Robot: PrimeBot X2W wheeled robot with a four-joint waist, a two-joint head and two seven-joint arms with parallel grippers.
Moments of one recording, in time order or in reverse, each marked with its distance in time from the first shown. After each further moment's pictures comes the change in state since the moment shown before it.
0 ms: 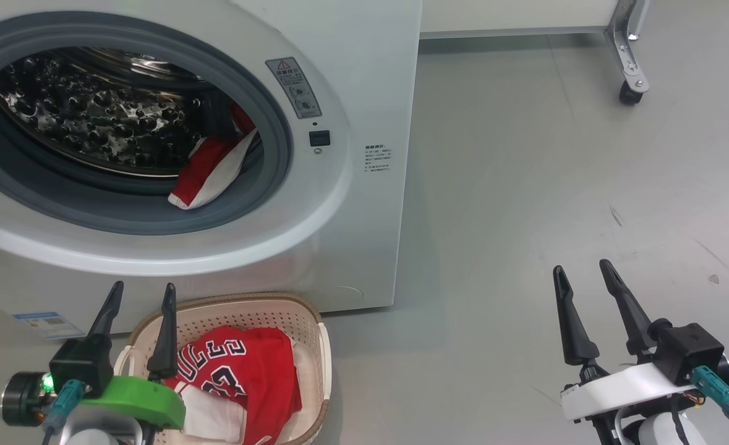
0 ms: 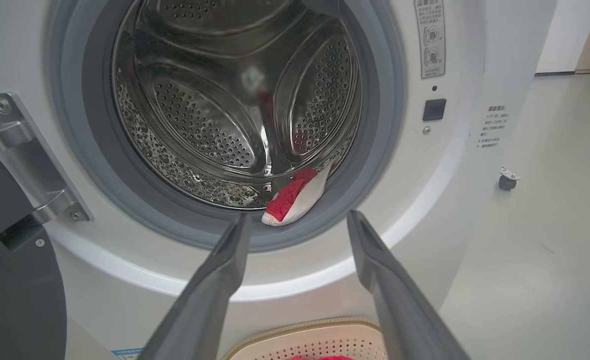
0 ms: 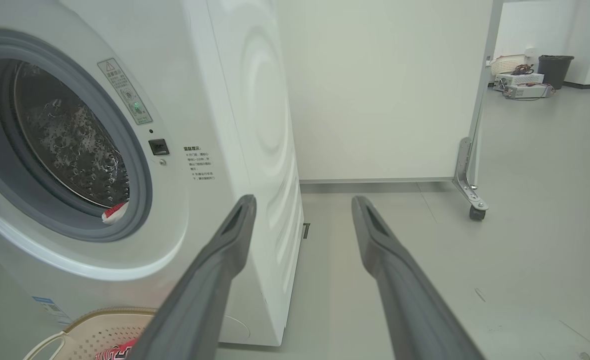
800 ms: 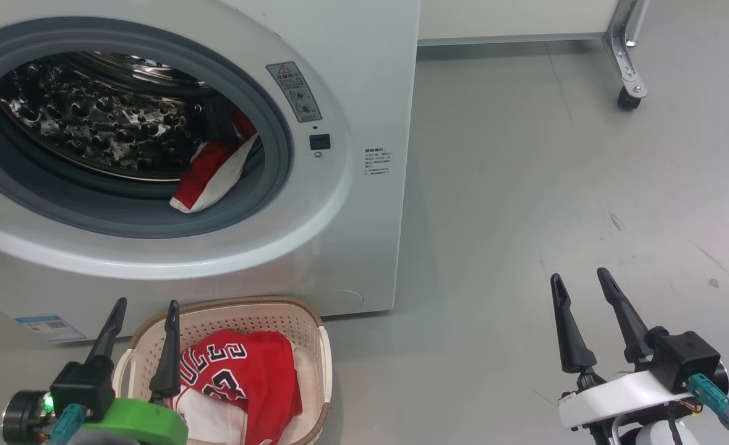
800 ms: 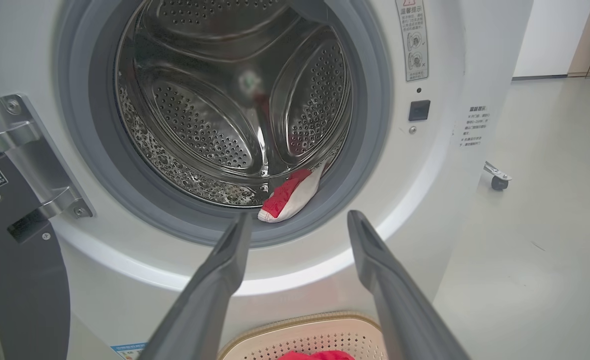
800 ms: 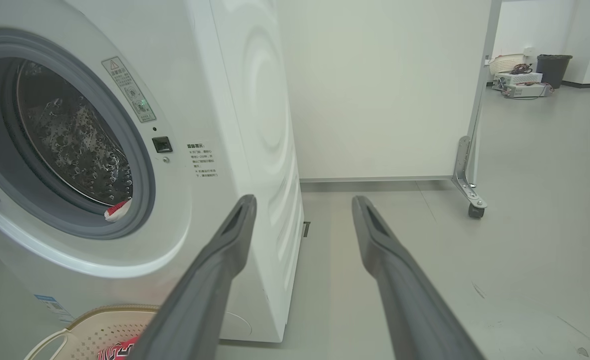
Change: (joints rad) left arm 0.093 -0.004 -0.003 -0.092 0.000 0.000 0.000; right arm 0.032 0.001 0.010 -0.018 0.000 0.000 0.000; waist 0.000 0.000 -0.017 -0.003
